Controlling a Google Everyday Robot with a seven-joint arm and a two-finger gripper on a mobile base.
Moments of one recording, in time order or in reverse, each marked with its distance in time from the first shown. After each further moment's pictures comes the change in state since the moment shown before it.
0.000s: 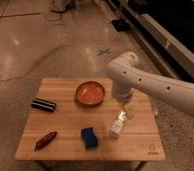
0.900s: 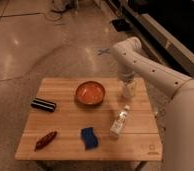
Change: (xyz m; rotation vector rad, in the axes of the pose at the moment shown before) arm 0.054 -0.133 0.019 0.018 0.021 -0.004
